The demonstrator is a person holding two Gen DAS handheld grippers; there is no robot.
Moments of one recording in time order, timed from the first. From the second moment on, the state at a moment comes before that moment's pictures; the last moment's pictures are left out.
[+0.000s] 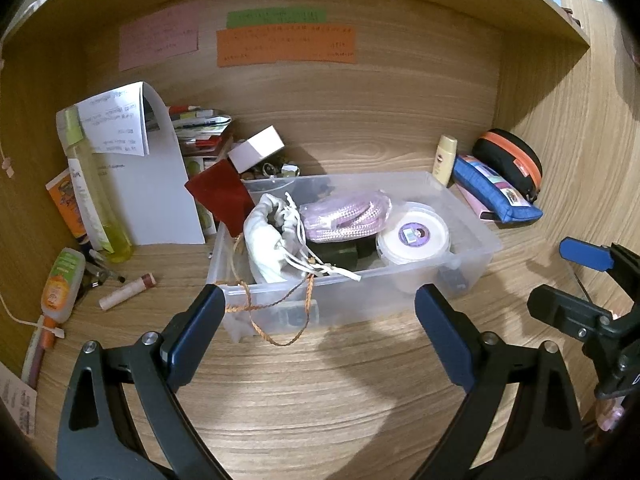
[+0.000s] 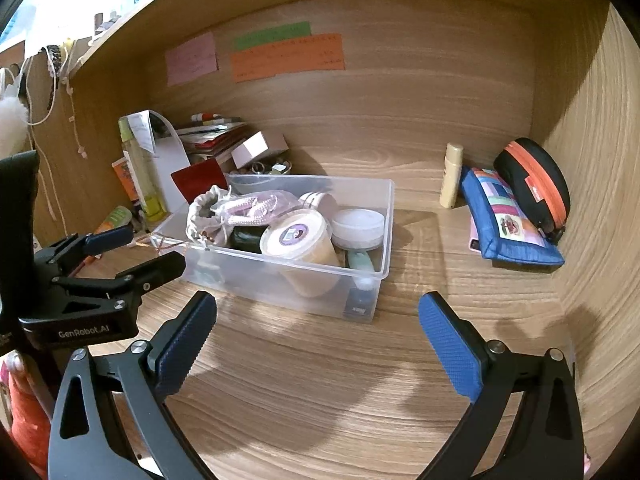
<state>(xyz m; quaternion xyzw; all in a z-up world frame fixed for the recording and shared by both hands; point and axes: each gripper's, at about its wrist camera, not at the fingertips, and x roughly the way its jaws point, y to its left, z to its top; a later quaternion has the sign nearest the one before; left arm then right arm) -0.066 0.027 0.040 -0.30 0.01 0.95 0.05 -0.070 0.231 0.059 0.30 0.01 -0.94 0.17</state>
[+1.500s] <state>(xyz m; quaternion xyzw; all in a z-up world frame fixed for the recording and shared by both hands) -0.065 0.012 0.036 -0.31 -0.02 0.95 0.05 -0.071 0.220 0.054 0.32 0.04 -0.93 0.17</state>
